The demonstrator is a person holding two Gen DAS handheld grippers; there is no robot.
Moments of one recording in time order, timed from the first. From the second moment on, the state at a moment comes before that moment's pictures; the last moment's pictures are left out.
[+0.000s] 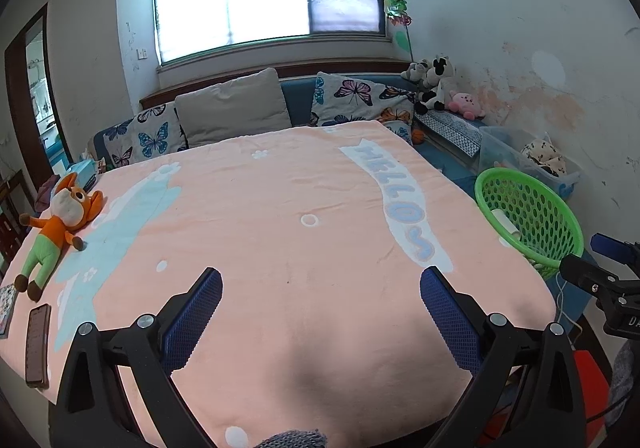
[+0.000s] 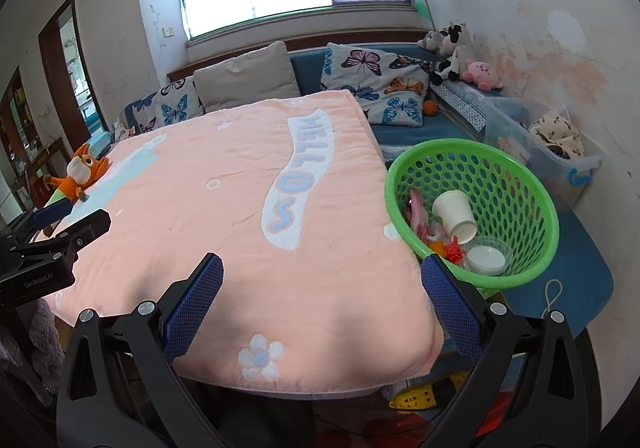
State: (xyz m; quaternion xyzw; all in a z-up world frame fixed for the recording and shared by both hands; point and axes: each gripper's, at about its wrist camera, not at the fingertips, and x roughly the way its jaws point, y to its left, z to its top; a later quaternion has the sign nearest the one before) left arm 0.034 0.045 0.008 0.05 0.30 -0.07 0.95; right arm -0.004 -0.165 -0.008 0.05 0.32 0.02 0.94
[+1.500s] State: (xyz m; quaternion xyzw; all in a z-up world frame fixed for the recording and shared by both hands) left arm 0.029 0.031 0.010 0.06 0.29 -0.08 0.95; right arm -0.005 -0.165 -0.007 0.05 0.32 0.02 0.94
